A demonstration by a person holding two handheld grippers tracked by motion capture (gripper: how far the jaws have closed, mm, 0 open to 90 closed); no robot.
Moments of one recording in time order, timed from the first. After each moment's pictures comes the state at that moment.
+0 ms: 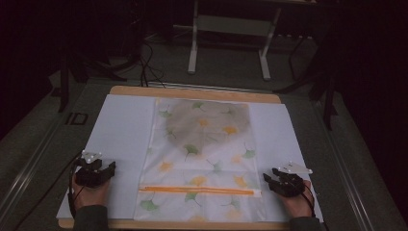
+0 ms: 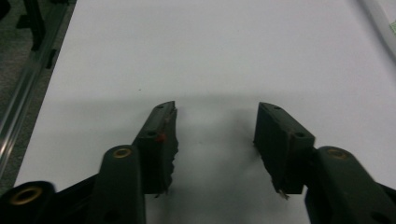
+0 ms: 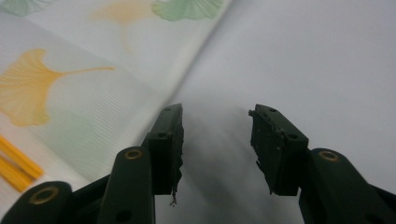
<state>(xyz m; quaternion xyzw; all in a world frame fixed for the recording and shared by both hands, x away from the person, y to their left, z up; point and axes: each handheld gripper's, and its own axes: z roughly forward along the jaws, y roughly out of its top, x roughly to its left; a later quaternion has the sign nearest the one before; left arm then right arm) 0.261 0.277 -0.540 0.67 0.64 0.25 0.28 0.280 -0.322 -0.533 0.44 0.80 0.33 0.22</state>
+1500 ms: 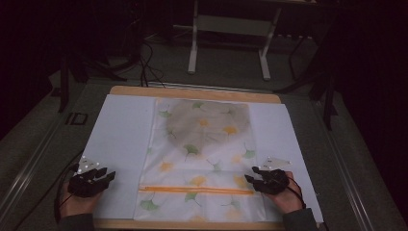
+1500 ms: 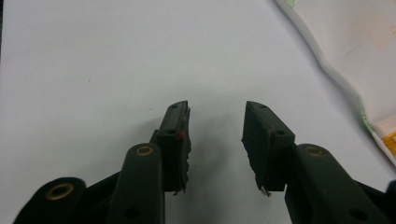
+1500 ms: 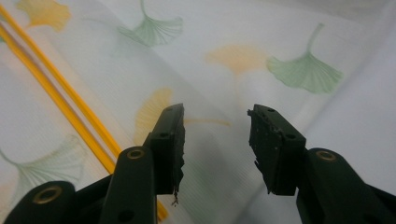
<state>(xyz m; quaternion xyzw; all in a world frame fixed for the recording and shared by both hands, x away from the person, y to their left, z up) 0.233 0.283 -0.526 0.75 0.54 0.20 0.31 0.284 -0.266 -0.506 0.33 0.87 0.34 0.16</state>
